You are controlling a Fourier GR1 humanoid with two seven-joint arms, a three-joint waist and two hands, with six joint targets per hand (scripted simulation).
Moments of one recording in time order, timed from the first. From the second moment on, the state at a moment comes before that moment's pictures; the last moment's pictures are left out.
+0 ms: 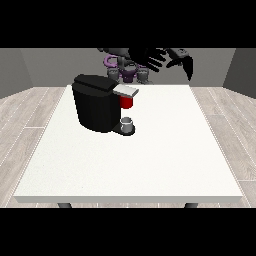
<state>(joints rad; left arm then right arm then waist) -0.28 0.10 0.10 -1.44 -0.10 -0.24 -0.11 -1.12 -0.12 -0.03 -0.88 0.18 -0.05 0.12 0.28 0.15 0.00</state>
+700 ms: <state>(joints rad) -0.34 0.13 0.11 -1.44 -0.06 -0.28 -0.14 -1.33 -0.13 -0.04 -0.78 0.24 -0.08 0.13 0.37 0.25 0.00</state>
